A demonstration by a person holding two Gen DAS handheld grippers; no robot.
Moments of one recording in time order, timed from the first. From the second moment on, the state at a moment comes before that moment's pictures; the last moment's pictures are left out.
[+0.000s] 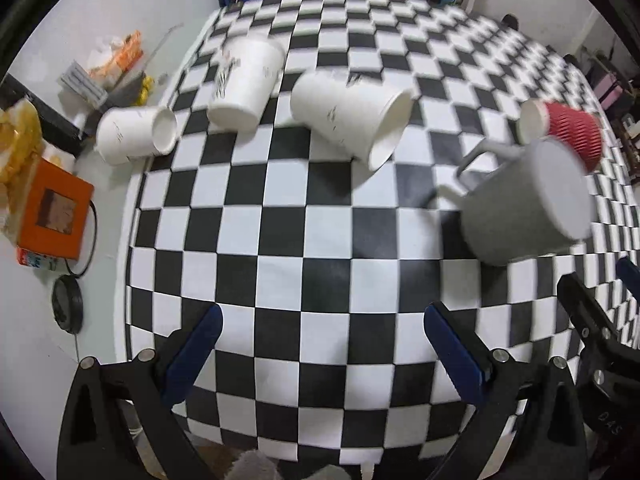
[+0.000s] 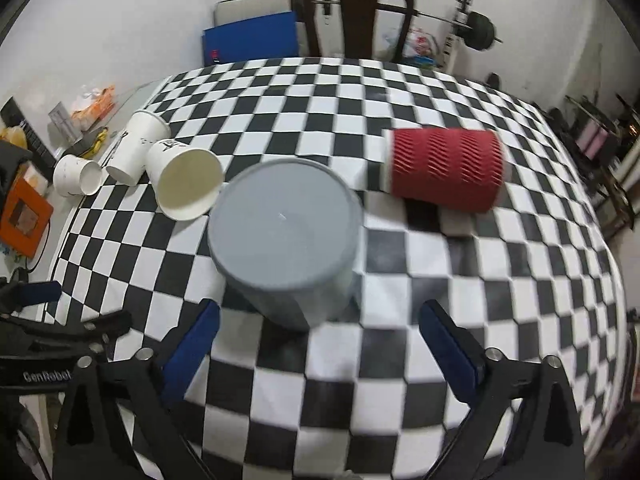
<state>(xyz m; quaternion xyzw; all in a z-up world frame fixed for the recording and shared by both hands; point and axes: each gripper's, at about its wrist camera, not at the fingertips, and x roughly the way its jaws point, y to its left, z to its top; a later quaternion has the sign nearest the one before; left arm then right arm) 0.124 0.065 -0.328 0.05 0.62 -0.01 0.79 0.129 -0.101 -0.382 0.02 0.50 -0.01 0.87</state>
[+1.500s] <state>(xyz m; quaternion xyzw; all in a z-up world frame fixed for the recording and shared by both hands) -0.007 0.064 -0.051 0.02 0.46 -0.03 0.89 -0.048 -0.123 -0.054 0.01 0.42 -0.13 0.90</state>
